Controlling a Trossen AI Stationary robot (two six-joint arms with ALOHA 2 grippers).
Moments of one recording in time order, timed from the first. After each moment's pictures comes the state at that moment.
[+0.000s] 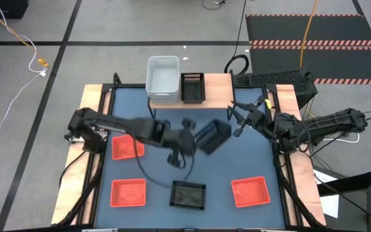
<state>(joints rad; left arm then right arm) -0.18 1.80 1.79 -0.86 -0.26 0.47 0.13 0.79 0.51 0.46 0.73 -0.42</state>
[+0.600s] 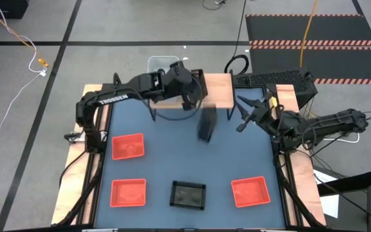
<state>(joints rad) 0.21 1.83 2.01 -0.80 -0.42 0.31 0.13 0.76 0.51 0.44 0.82 -0.46</state>
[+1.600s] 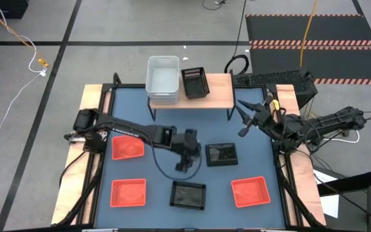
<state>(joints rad) -0.13 1.85 1.42 -0.43 0.01 0.19 0.22 0.71 0.50 0.42 0.86 -0.43</state>
